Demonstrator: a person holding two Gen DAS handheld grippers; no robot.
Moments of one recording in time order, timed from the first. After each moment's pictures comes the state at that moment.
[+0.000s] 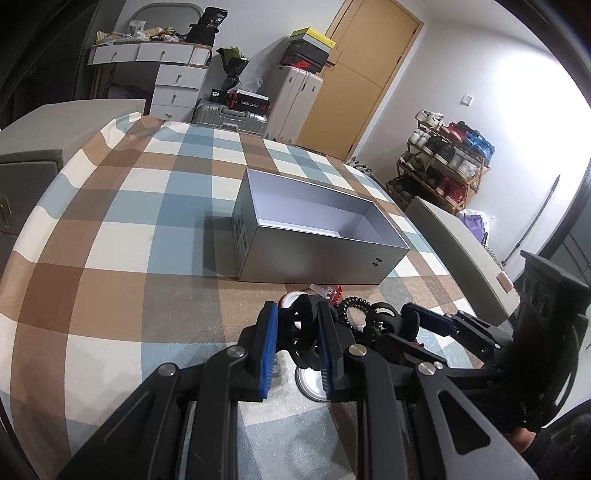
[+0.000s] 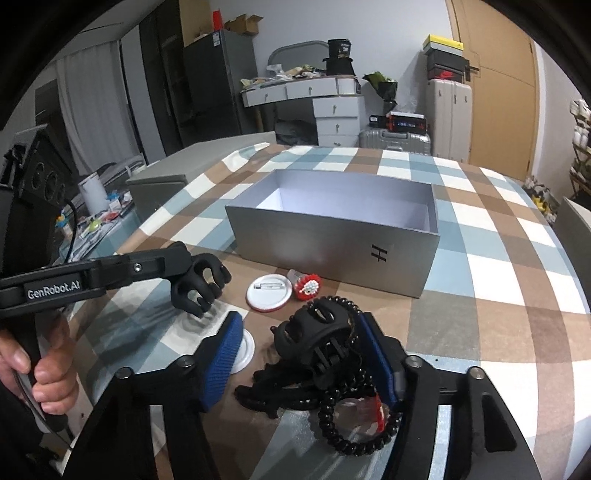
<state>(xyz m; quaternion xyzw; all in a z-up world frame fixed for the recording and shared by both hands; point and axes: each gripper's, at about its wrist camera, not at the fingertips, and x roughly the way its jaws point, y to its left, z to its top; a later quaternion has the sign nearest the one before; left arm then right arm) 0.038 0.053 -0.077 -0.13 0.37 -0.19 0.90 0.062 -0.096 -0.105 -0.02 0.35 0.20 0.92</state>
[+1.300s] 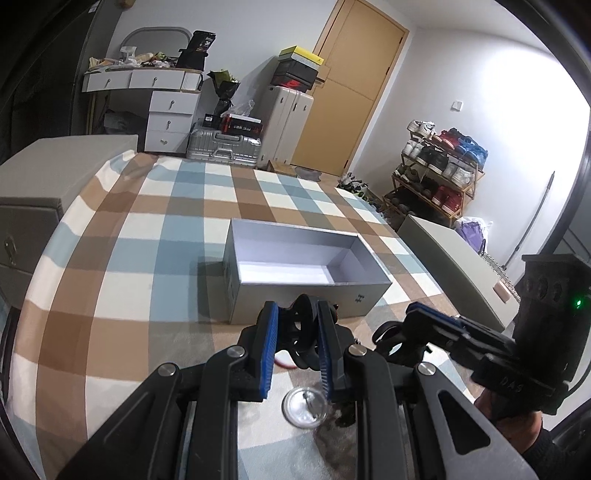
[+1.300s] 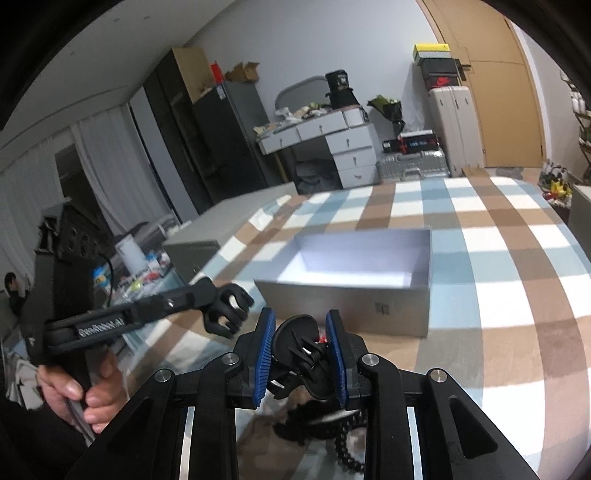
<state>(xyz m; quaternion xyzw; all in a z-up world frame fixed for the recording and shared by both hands) 0.046 0.042 -0.044 -0.11 0.34 -0.19 0.91 0.060 -0.132 -0.062 0.10 0.28 0.26 0.92</state>
